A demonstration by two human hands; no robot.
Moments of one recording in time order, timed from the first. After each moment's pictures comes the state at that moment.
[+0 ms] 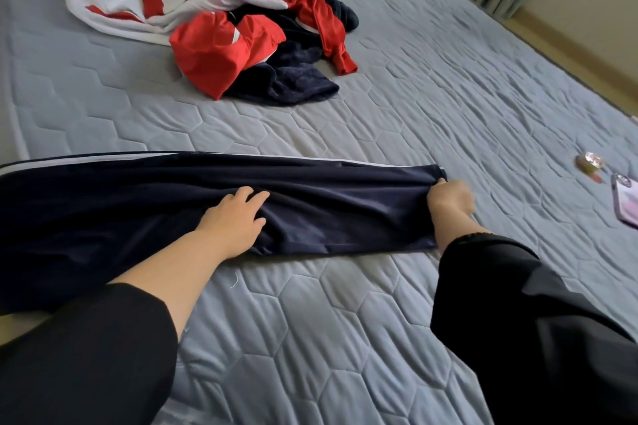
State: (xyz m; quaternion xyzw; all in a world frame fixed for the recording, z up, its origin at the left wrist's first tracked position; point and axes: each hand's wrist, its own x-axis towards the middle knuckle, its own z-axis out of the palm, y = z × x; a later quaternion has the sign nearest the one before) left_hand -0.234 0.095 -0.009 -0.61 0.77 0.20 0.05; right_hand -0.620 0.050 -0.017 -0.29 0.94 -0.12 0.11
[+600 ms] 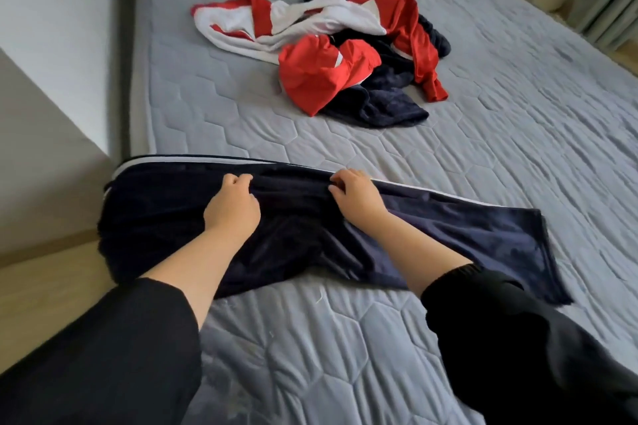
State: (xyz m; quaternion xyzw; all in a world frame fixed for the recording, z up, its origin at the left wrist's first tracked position) left_hand -0.116 0.086 0.006 -0.81 0.56 0.16 -0.12; right_hand -0.331 0.019 -0.011 -0.77 0.58 -0.17 0.22
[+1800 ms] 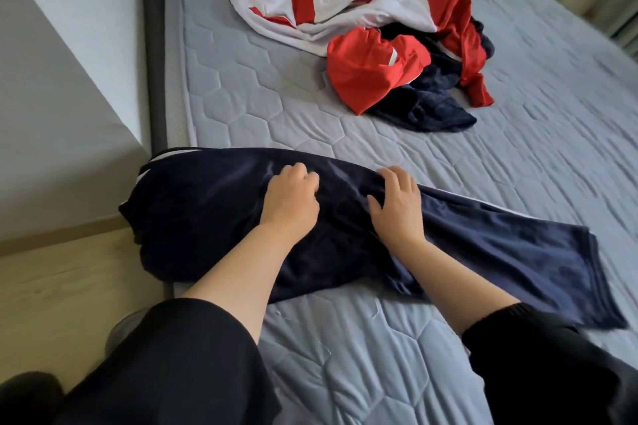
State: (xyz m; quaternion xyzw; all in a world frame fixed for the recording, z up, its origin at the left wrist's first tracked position) left_hand -0.095 0.066 -0.011 -0.67 0.73 0.07 -0.15; right_hand -0.290 0.042 -0.024 -0.76 0.61 -0.22 0.09
